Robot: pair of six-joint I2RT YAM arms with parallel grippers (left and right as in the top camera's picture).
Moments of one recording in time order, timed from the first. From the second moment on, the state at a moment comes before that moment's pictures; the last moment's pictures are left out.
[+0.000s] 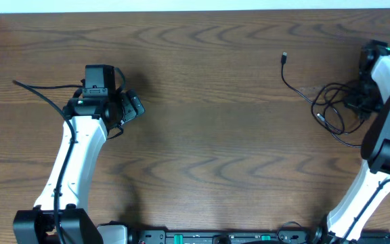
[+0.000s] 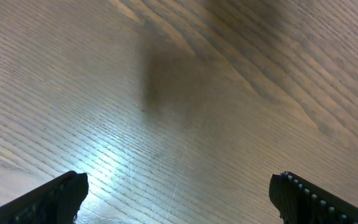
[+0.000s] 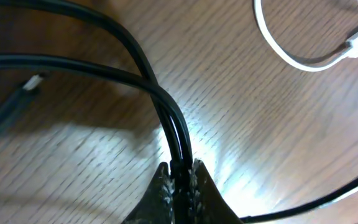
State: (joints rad) left arm 0.02 1.46 1.08 -0.78 -0.05 -0.49; right arm -0.31 2.20 1.68 -1.13 0.35 0.39
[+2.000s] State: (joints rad) left arm 0.02 1.46 1.08 -0.78 -0.05 -0.49; right arm -0.22 2.20 1.80 -0.81 -0.11 0.23
